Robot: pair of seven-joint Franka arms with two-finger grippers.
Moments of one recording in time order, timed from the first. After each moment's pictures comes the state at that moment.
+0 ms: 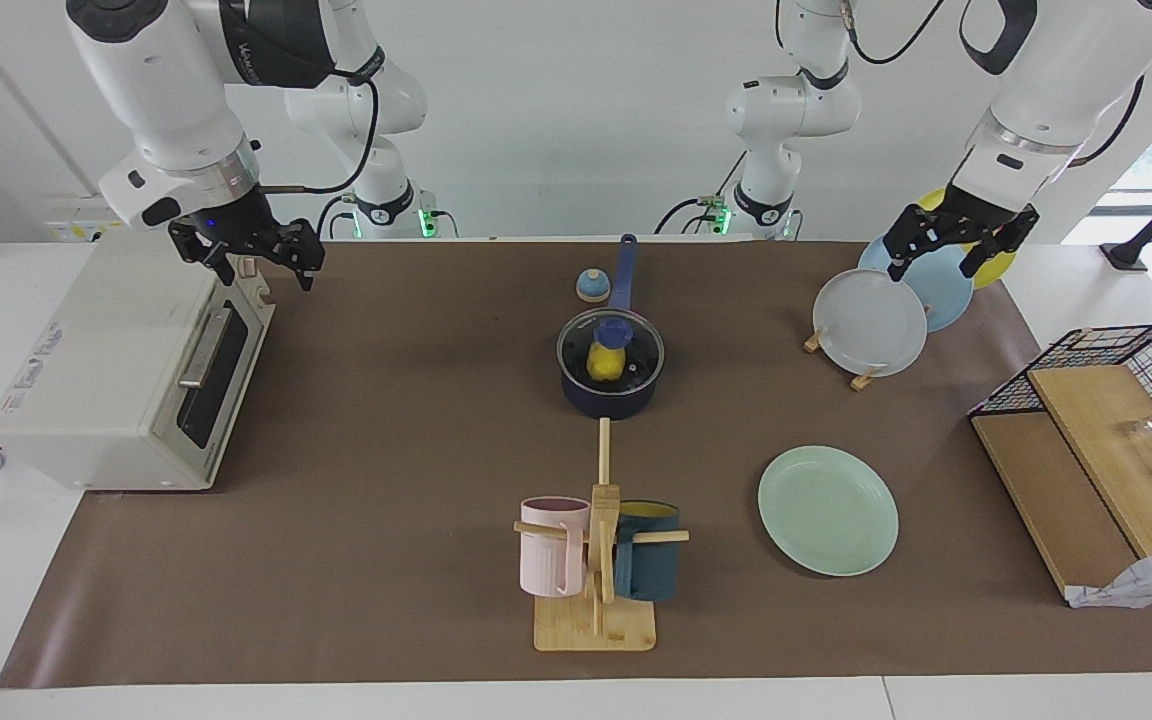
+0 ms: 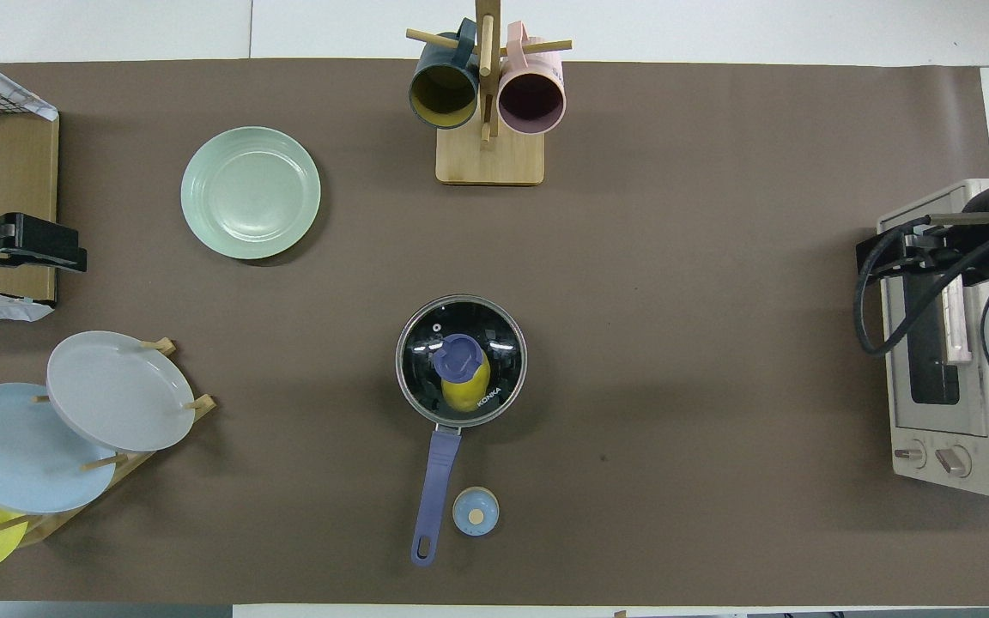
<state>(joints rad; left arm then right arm) -0.03 -0.02 -0.06 -1.59 0.00 1.57 -0.06 0.01 0.00 0.04 -1.61 -0.07 1.54 0.11</state>
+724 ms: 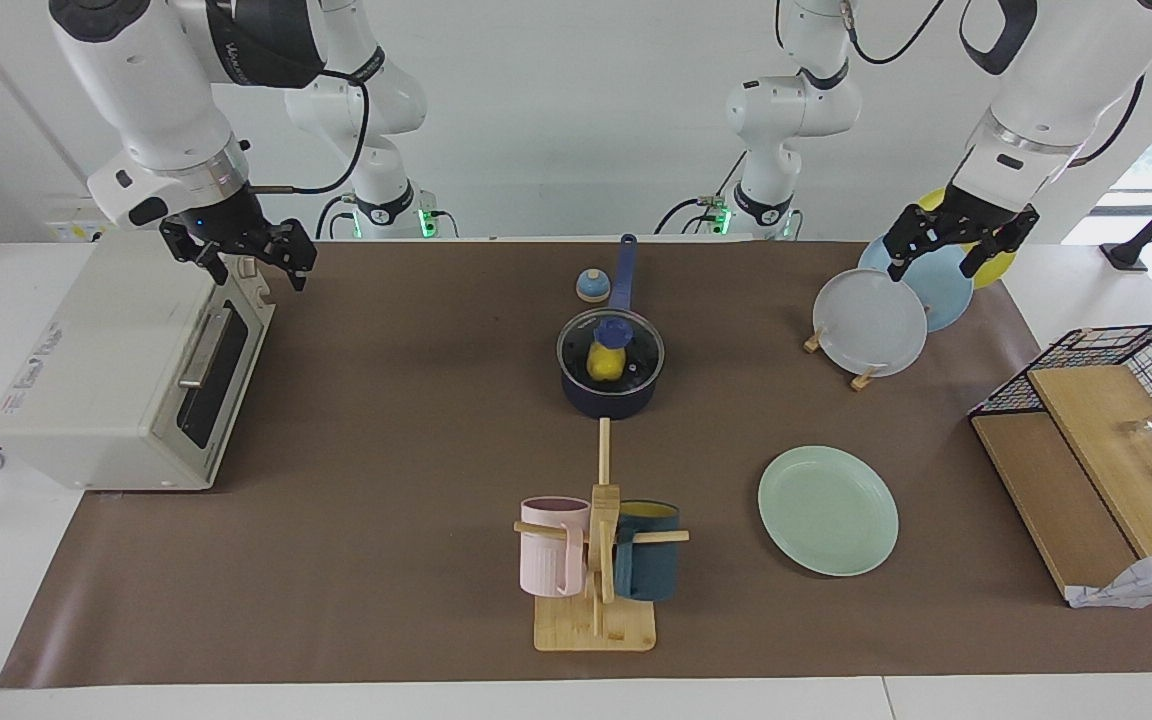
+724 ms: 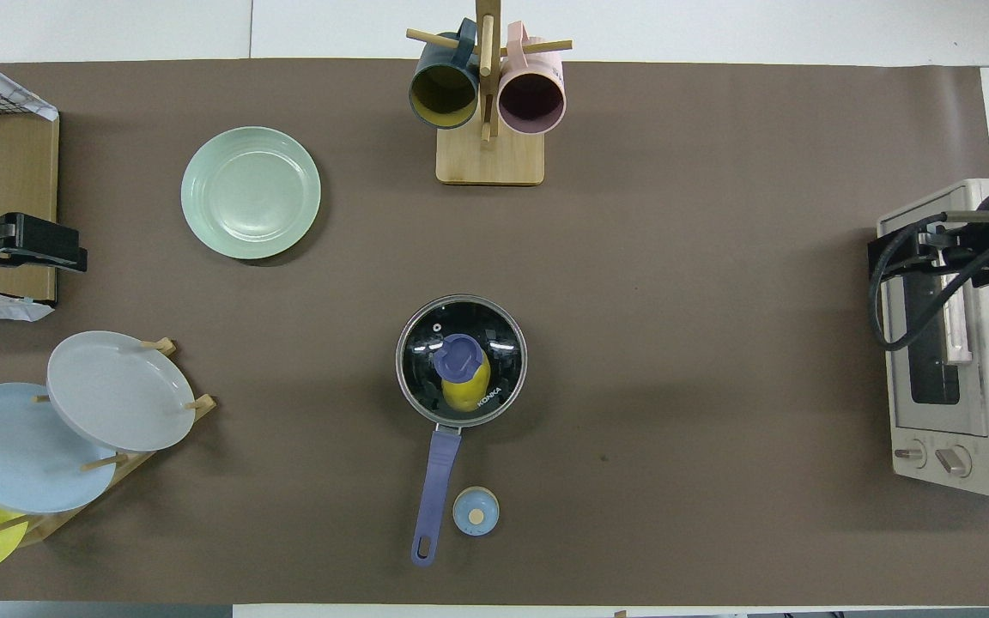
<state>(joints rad) -0.03 -0.02 -0.06 -1.59 0.00 1.57 -0.06 -0.01 0.00 0.04 -1.61 -0.06 1.54 0.11</state>
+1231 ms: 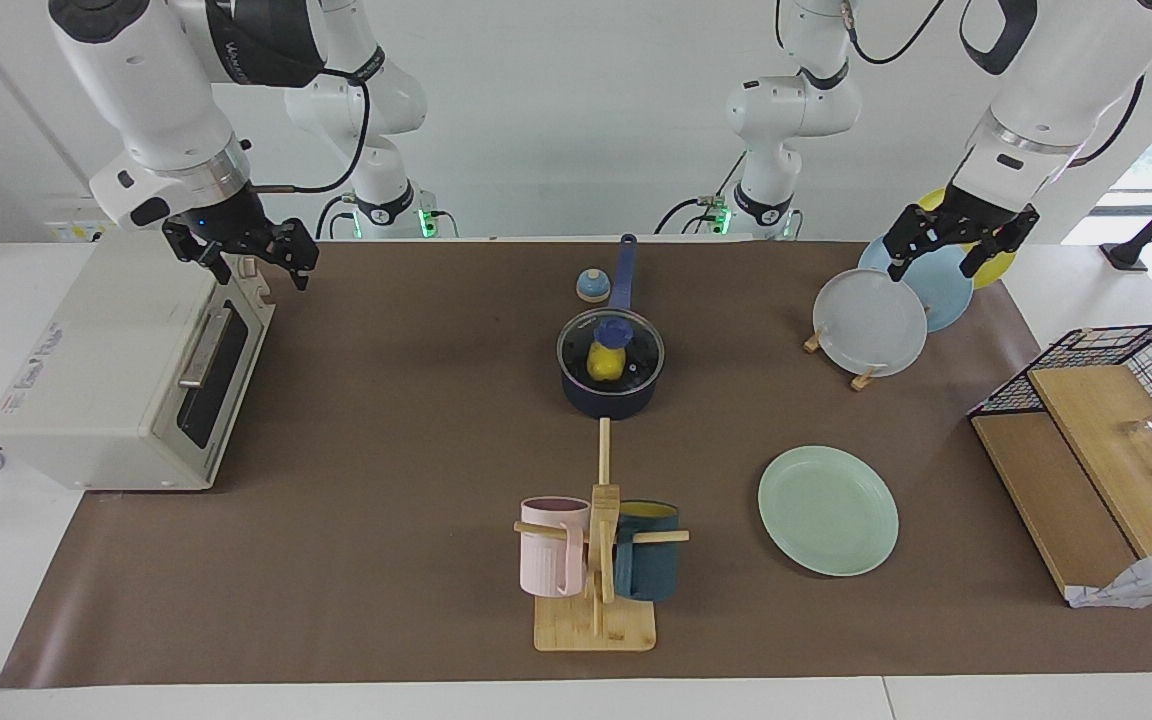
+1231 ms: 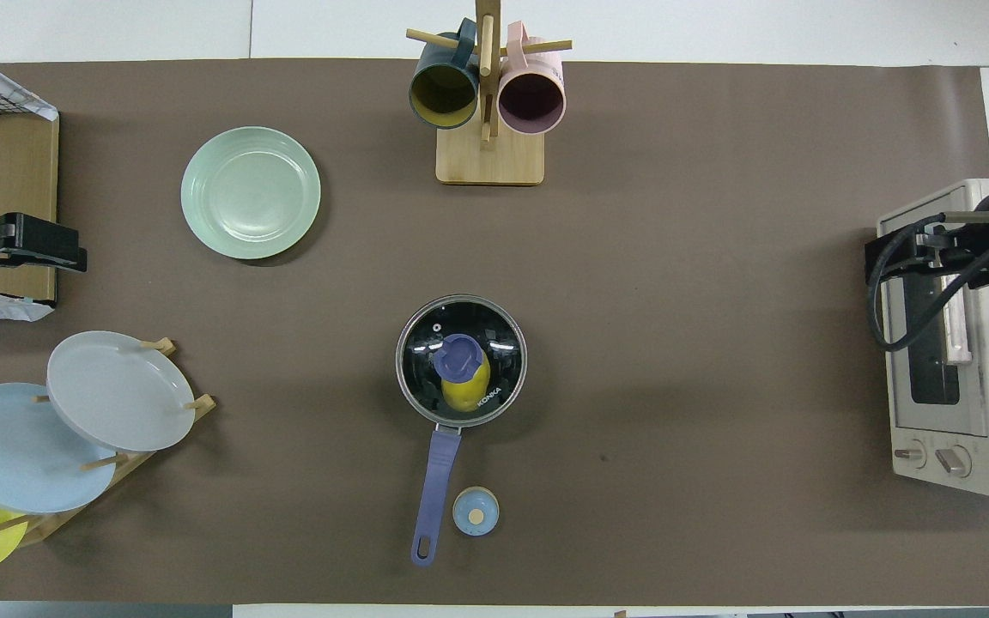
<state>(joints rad) -0.03 -0.02 -0.06 -1.59 0.00 1.57 -0.06 -0.01 0.00 0.04 -1.61 -0.04 1.53 0.11</state>
